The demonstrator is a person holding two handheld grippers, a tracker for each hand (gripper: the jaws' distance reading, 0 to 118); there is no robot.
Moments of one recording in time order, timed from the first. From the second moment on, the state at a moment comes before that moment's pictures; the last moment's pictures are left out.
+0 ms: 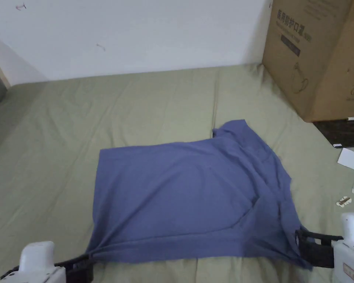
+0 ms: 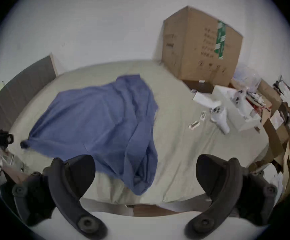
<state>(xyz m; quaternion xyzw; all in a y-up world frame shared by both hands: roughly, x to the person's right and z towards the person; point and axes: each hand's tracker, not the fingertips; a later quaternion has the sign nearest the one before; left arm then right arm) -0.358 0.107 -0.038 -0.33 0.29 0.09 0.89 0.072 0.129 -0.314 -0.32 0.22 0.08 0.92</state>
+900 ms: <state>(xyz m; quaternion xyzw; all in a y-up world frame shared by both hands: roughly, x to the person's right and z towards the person) -0.400 0.026 -0.077 -0.38 0.27 0.15 0.87 0.022 0.097 -0.236 -0.30 0.31 0.08 0.90</state>
